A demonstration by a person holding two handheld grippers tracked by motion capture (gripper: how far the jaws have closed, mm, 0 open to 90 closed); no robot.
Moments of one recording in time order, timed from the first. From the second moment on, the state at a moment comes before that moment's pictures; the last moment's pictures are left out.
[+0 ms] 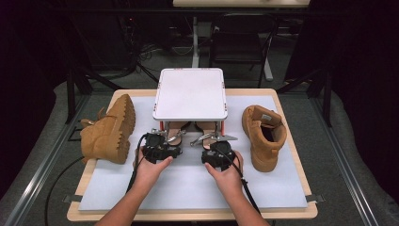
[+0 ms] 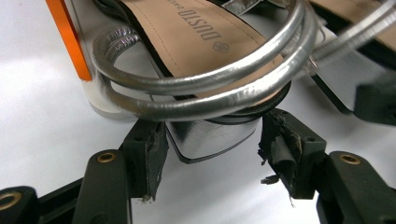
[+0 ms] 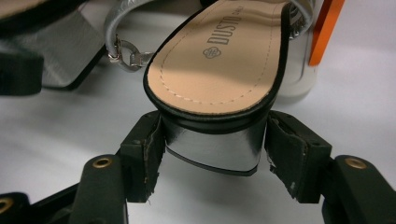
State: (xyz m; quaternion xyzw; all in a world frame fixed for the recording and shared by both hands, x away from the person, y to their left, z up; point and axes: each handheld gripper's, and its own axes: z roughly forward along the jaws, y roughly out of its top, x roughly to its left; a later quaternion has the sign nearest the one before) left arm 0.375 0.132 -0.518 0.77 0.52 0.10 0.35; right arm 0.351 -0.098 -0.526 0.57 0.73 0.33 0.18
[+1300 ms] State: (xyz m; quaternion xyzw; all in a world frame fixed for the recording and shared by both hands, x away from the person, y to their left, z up) left arm 0.406 0.122 -0.536 0.76 0.52 0.14 0.37; right arm 0.373 -0.084 -0.534 0.59 0.71 0.33 0.19
